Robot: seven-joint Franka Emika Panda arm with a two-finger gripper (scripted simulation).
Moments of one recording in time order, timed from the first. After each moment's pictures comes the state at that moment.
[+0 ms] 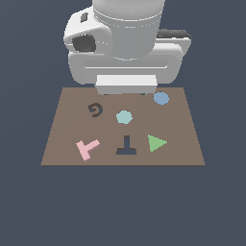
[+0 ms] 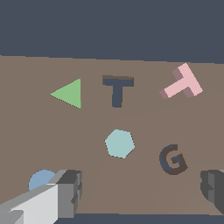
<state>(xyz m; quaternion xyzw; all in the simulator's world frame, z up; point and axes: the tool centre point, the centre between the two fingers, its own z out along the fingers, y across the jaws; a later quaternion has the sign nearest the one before) 0.000 0.003 0.172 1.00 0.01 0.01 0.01</state>
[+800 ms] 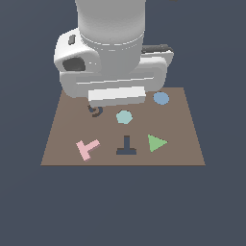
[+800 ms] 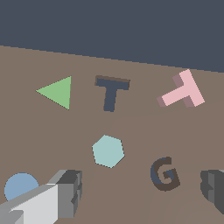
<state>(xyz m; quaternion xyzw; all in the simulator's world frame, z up) 0.011 -0.017 0.152 1.00 0.06 0.00 0.01</state>
